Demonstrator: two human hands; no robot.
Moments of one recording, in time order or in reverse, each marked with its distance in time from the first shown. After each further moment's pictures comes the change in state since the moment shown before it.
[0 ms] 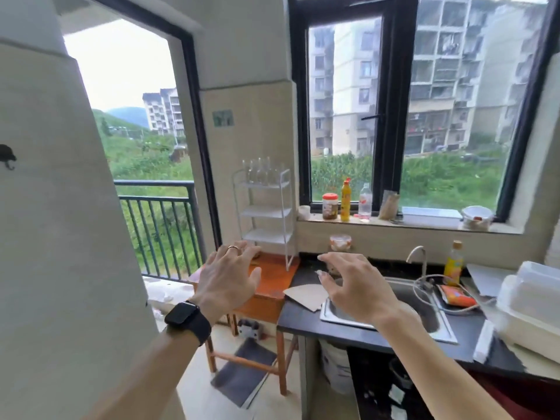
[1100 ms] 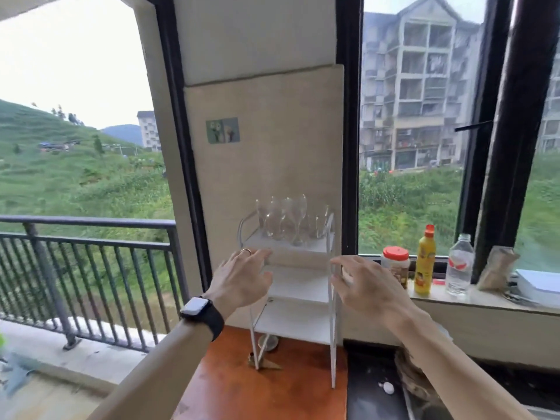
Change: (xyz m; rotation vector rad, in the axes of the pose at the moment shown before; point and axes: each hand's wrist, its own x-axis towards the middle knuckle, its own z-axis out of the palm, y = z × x) left_hand 0.540 -0.260 0.174 -0.094 -0.072 0.034; right_hand 0.554 0.068 0.218 -0.054 0.013 0.046
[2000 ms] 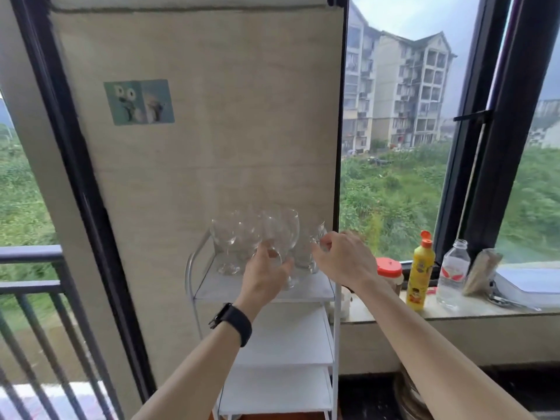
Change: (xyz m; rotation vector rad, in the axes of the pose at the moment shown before) left_hand 0.265 -0.022 0.135 -0.848 -0.075 -0.071; right_hand 0.250 0.037 0.085 -0.063 0.137 0.473
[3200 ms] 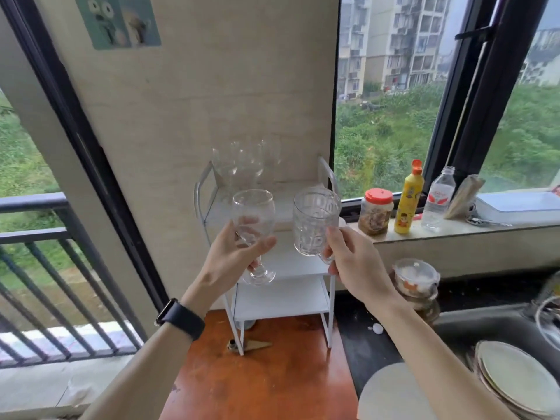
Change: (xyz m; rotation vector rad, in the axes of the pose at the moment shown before) left_hand -0.118 -0.051 -0.073 -0.374 -0.203 0.073; right_hand -0.166 0.015 0.032 0.709 -0.018 0.074
